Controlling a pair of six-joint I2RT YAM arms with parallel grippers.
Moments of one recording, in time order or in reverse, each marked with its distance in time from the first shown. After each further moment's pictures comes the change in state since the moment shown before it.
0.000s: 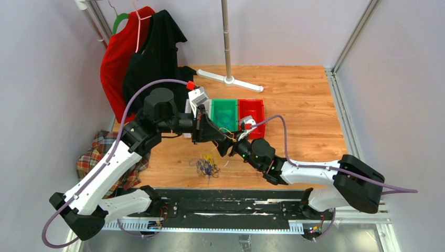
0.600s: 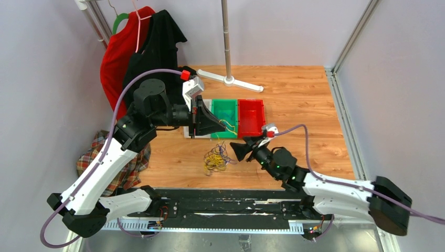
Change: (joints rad) left arm 0.000 0.032 0.176 -0.001 0.065 0.011; right arm -0.013 -0.287 -0.229 -0.104 0.082 0.017
